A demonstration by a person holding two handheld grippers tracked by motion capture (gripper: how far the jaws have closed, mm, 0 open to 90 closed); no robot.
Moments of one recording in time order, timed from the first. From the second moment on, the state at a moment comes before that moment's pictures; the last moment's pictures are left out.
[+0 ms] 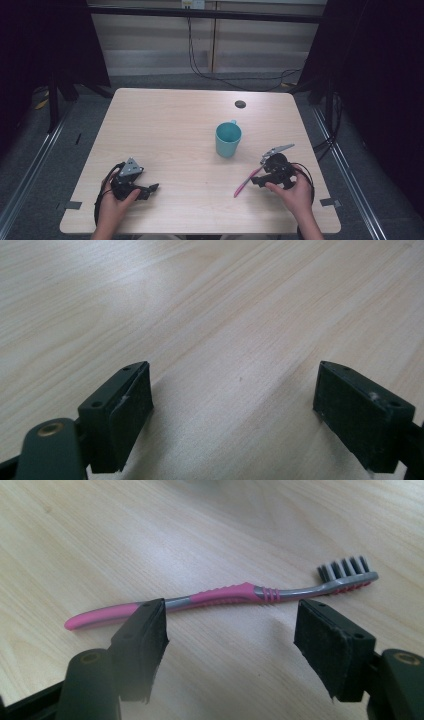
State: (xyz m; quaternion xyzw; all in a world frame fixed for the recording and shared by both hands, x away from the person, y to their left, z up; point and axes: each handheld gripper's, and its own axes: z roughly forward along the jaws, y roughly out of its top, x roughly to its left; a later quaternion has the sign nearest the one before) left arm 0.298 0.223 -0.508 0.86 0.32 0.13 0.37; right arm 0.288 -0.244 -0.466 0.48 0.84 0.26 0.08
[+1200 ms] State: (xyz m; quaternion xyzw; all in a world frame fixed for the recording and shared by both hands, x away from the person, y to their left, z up) left arm 0.298 0.223 -0.508 0.86 0.33 0.13 0.37; right arm 0.310 -0.242 -0.462 0.55 0.80 0.25 0.08
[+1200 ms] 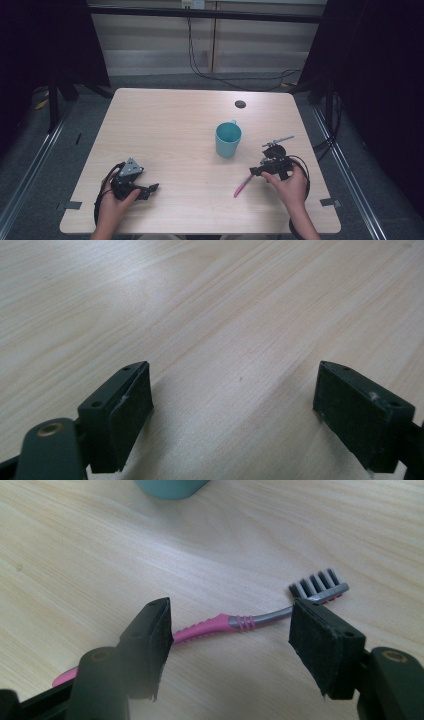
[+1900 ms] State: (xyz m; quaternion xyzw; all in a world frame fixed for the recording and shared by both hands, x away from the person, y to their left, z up) left arm 0.298 0.223 -0.508 0.86 0.33 0.13 0.37; right arm 0.315 -0.235 -0.467 0.57 0.79 0.23 0.08
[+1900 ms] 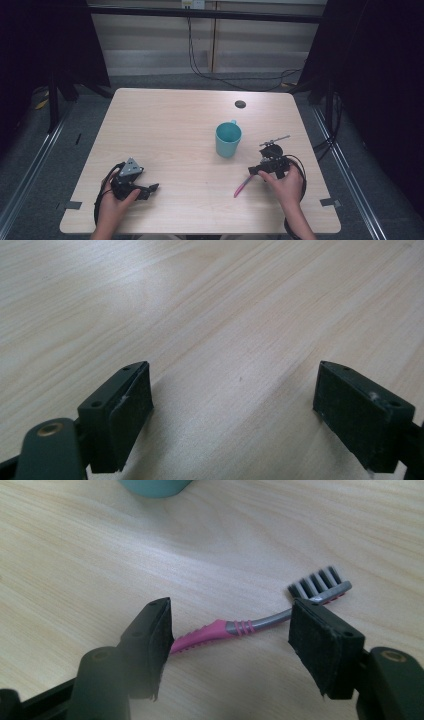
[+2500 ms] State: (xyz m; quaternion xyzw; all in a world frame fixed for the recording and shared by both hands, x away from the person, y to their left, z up) left arm 0.298 0.223 -0.508 0.86 0.33 0.13 0.37; right arm 0.316 -0.228 -0.475 0.56 0.79 0.21 0.08
